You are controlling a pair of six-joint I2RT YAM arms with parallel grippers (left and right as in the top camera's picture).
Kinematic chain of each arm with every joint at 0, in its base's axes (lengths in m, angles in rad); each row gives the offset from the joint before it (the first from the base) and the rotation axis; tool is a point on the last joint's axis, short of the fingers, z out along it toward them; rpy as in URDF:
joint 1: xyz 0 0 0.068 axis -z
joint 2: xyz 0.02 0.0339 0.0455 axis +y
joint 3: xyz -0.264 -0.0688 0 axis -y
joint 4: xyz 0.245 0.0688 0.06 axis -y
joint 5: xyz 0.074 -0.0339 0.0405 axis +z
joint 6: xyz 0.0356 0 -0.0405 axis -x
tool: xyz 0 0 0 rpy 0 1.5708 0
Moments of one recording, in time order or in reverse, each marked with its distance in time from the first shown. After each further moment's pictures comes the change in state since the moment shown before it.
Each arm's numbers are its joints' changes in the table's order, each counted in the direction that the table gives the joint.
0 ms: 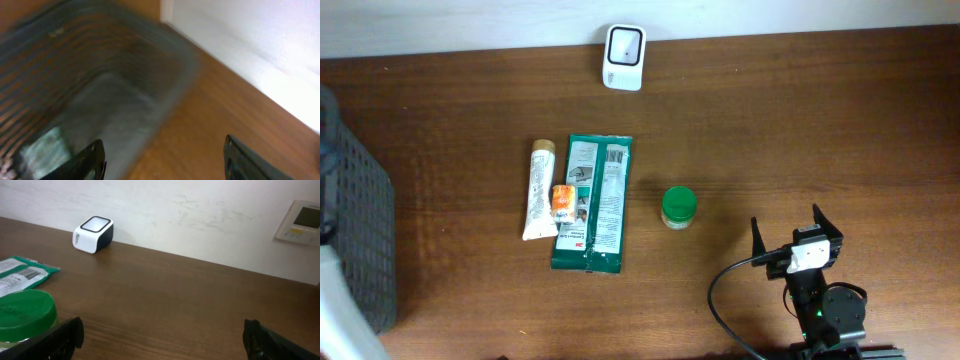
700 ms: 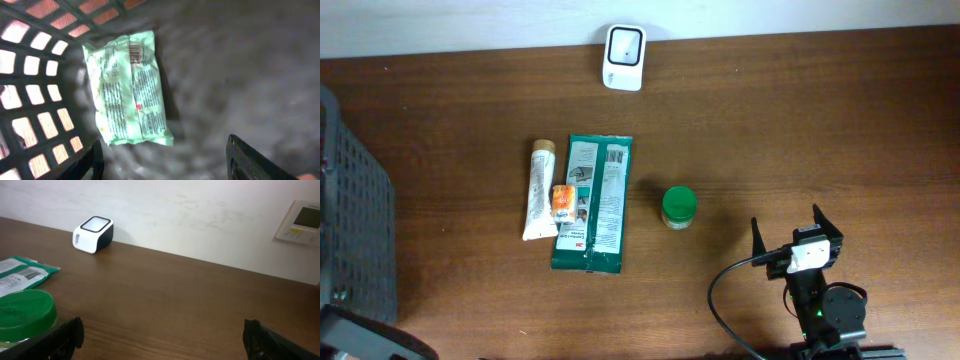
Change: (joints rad) left arm -0.426 0.304 -0.488 0.271 0.038 0.002; right arm 0.000 0.000 0.000 0.000 0.000 0.000
